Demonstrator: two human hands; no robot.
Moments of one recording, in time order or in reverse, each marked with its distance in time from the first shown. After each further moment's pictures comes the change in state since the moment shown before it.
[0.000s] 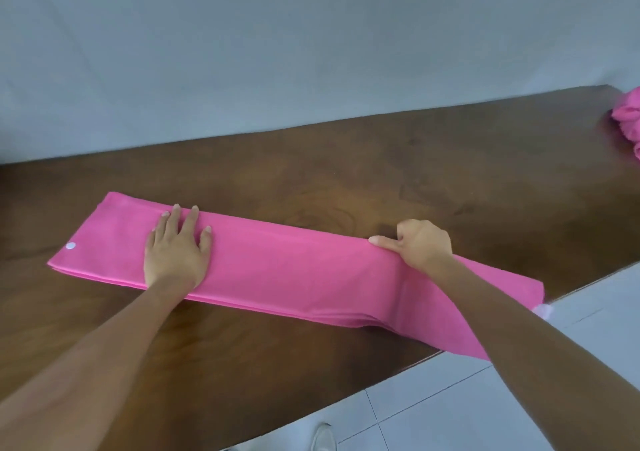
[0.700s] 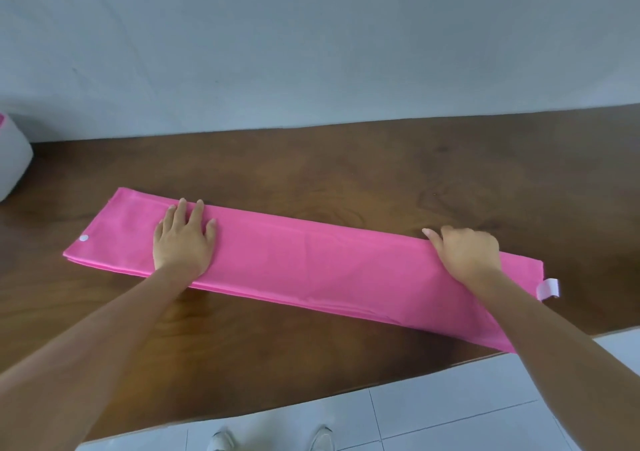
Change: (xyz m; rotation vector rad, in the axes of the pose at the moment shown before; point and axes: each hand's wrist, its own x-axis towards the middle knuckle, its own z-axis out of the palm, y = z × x) left_hand -0.021 0.008 -0.004 0.065 0.014 -0.153; right_hand 0.032 0.074 0.014 -0.287 0.321 -0.186
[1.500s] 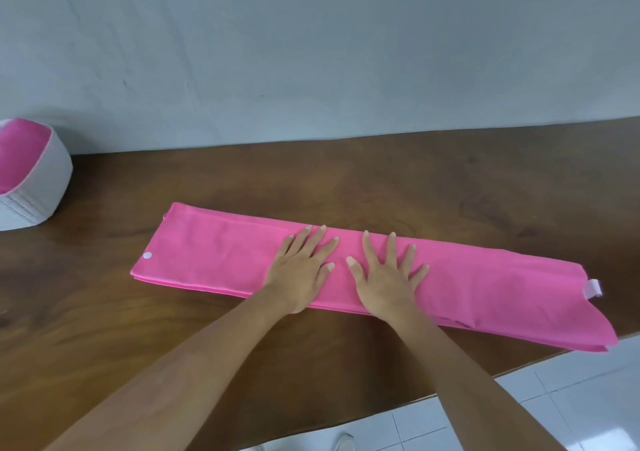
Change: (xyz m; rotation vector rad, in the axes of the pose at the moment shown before) left_hand -0.031 0.036 0.001 0.038 -0.209 0.713; right_hand -0.053 -0.251 -0.059 0.404 -0.418 0.150
